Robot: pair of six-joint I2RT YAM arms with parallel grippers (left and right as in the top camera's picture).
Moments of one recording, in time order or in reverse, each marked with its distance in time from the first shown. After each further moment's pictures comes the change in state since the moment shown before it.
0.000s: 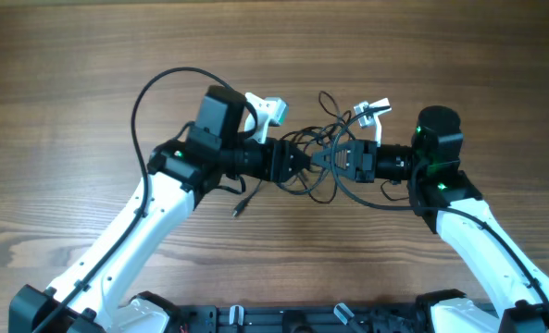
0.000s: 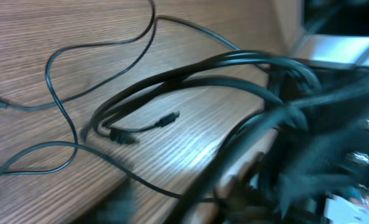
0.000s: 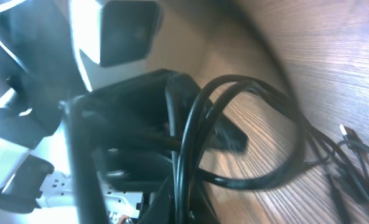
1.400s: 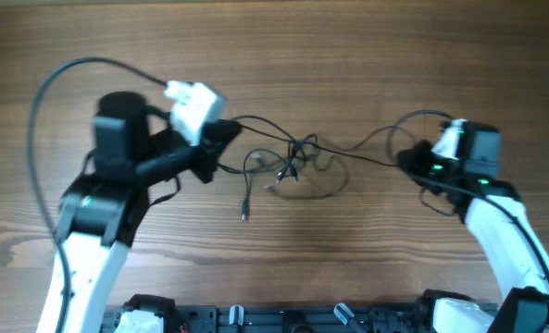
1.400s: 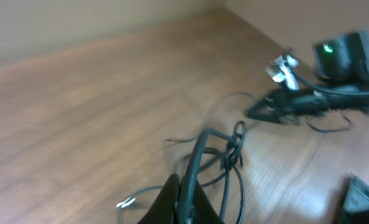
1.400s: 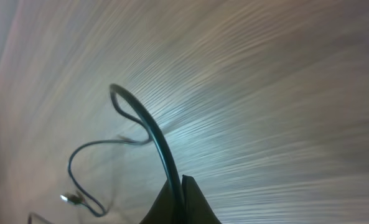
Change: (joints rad) left arm 0.317 -0.330 -0.002 -0.037 0.034 0.490; right arm -0.352 0.024 0.005 -0.588 0.824 -0.221
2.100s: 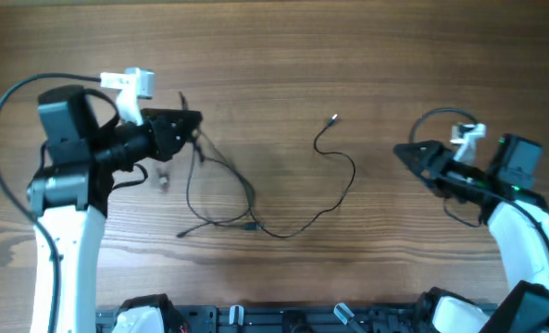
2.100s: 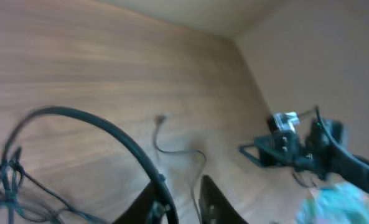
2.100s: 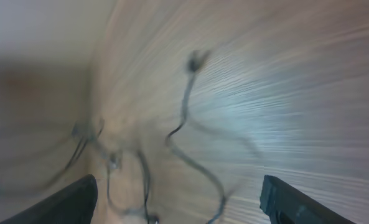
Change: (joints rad) left arm 0.301 0.124 -0.008 -0.027 0.279 -0.260; right arm -0.166 0.001 0.000 -0.061 -0.542 -0.286
